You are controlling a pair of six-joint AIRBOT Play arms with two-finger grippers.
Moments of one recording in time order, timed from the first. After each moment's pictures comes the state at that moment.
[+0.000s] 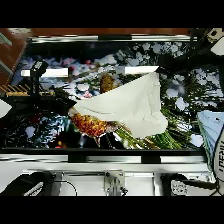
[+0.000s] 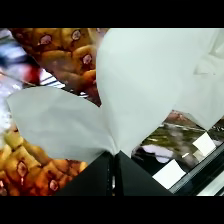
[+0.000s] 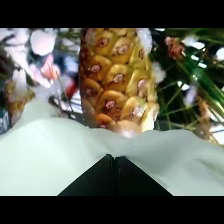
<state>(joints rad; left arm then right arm) -0.27 -0.89 1.01 1.00 -0.98 -1.16 -0.01 -1.46 1.71 -1.03 1.30 1.51</state>
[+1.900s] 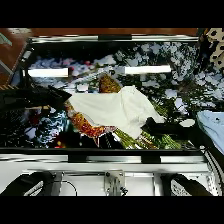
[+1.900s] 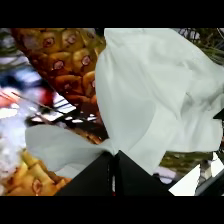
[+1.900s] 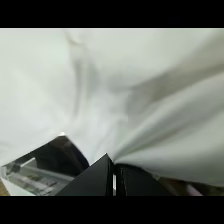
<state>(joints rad) -0.22 -0.89 1.13 1.02 -1.00 -1.19 -0.05 -1.14 0.52 -0.56 0.92 1.34</state>
